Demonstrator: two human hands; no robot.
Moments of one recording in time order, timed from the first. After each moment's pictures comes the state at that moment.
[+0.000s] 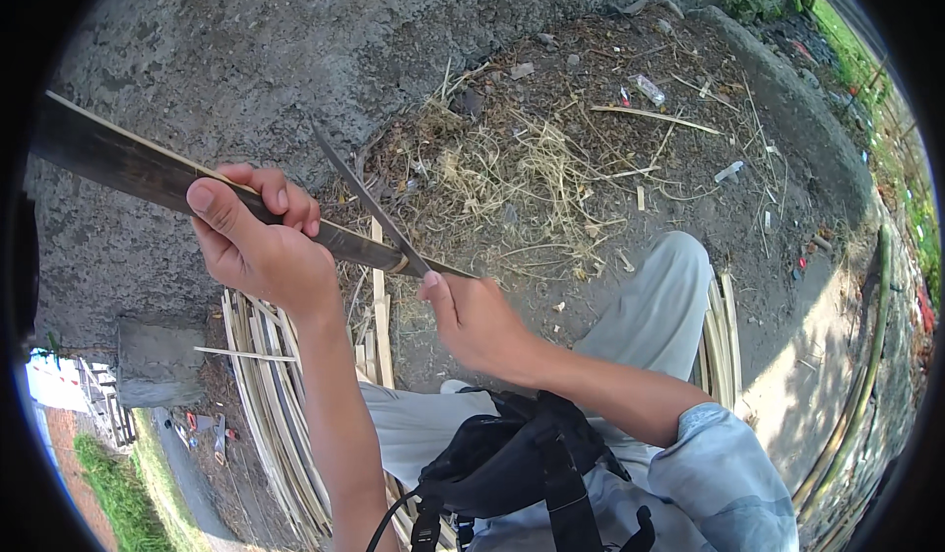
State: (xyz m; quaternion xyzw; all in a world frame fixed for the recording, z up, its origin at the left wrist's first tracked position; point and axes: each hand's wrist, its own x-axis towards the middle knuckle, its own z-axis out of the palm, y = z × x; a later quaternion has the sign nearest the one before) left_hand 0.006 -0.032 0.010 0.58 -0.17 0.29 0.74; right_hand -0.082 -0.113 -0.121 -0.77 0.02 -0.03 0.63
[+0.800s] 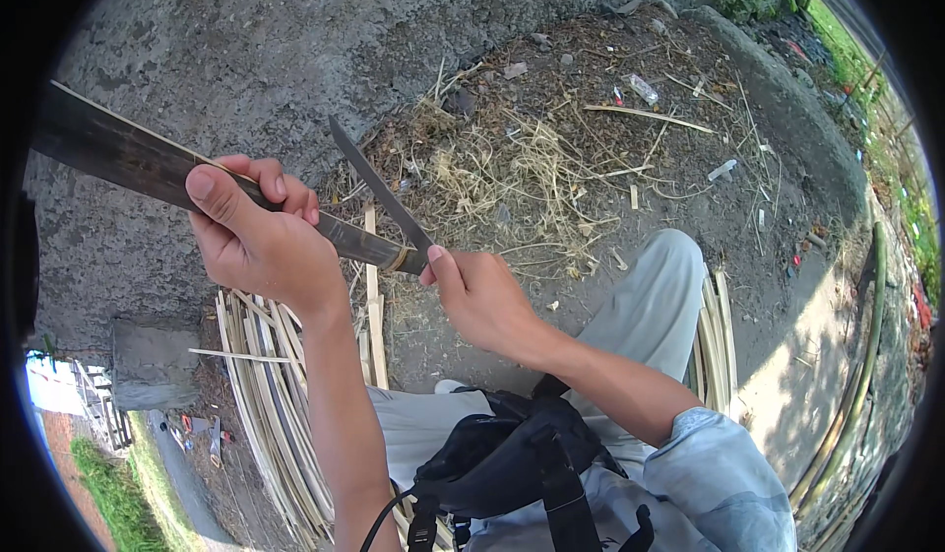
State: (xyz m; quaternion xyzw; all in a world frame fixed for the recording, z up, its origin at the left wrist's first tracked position) left_hand 0.009 -0.041 0.009 0.57 -0.16 0.35 0.72; right_hand -0.071 -0.127 -0.112 -0.74 0.07 0.02 0.67
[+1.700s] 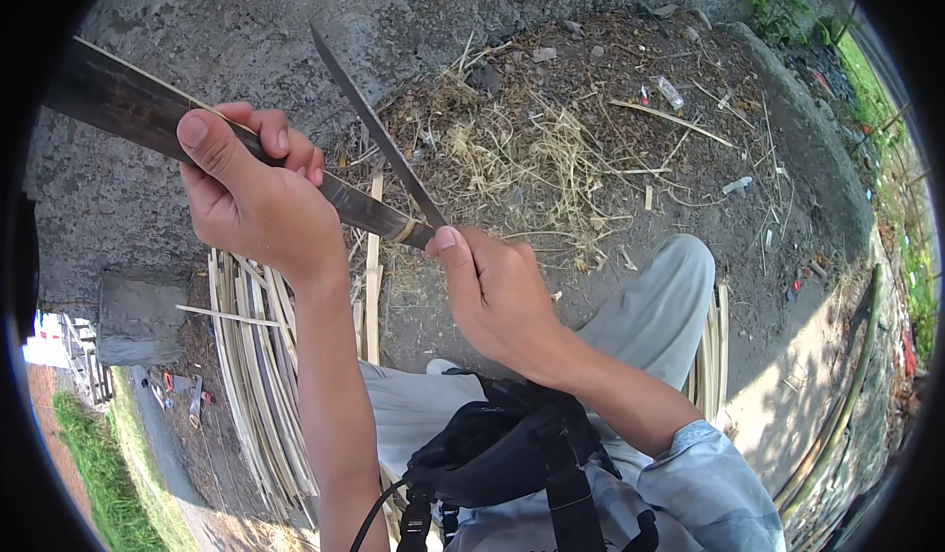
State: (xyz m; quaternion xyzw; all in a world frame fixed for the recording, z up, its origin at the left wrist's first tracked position) left_hand 0.021 -0.023 0.009 0.53 -0.18 0.37 0.74; right_hand -0.082 -0.110 -0.085 -0.76 0.05 -0.08 0.65
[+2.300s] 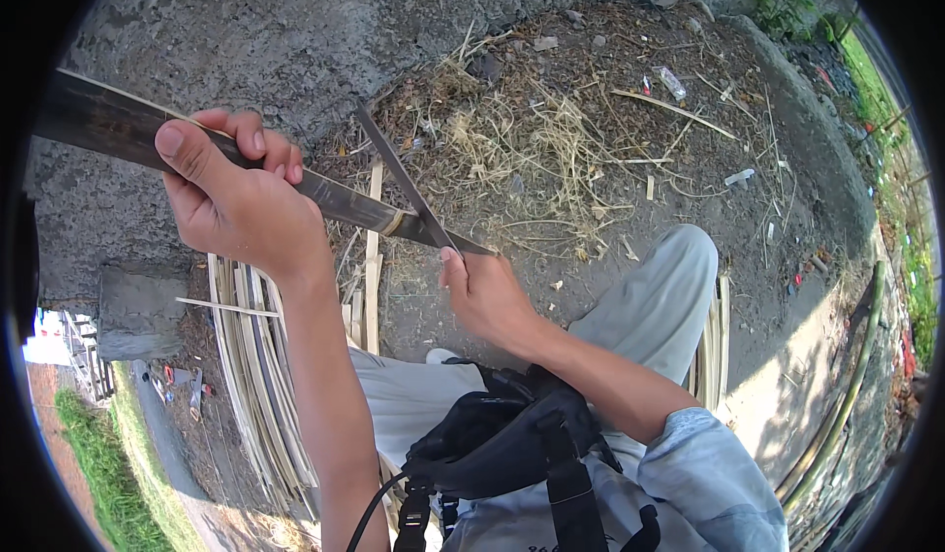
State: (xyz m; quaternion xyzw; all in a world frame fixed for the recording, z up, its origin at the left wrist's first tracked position) left_hand 0.012 -0.008 0.010 0.57 -0.15 0.36 0.72; right_hand -0.079 -0.099 -0.147 -0.79 0.08 0.04 0.60
